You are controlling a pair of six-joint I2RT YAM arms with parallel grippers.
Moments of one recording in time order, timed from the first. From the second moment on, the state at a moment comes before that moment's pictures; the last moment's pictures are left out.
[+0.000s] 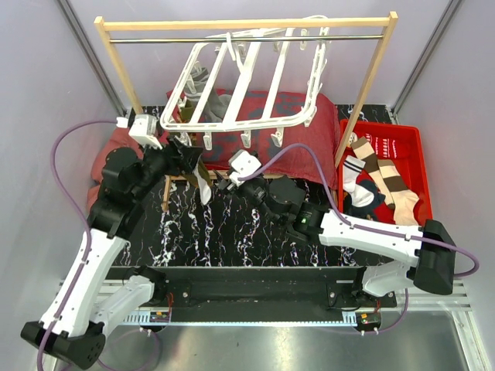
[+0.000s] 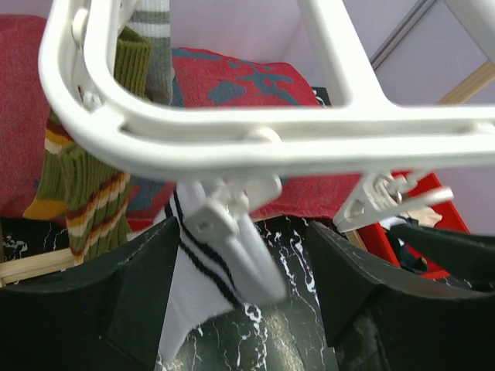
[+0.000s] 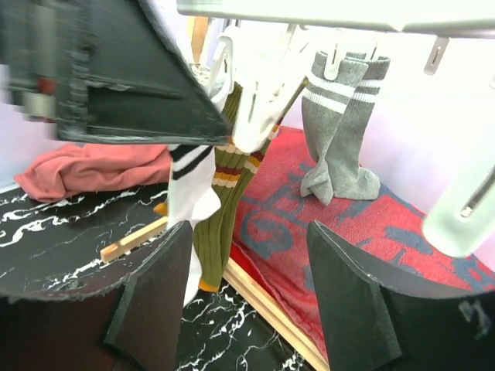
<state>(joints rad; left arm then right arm) -0.32 0.86 1.05 -0.29 0.15 -0.39 1.17 1.37 1.08 0.46 0.40 -0.31</state>
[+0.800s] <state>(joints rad) -0.65 0.83 1.17 -0.39 0.04 -0.33 1.17 1.47 0.97 0.91 0.43 -0.35</state>
